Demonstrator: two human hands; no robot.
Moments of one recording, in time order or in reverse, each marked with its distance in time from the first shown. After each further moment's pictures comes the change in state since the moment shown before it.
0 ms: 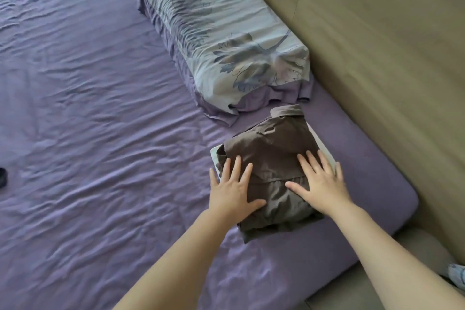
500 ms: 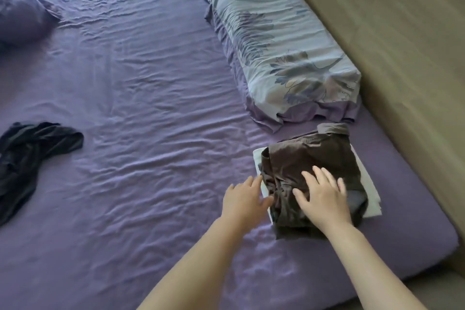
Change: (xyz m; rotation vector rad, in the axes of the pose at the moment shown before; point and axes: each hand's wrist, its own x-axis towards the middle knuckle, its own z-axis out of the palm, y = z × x) left_hand -0.066 -0.034 -0.027 -0.228 0.099 -0.163; right_hand -0.036 -0.102 -0.041 0.089 0.139 -0.070
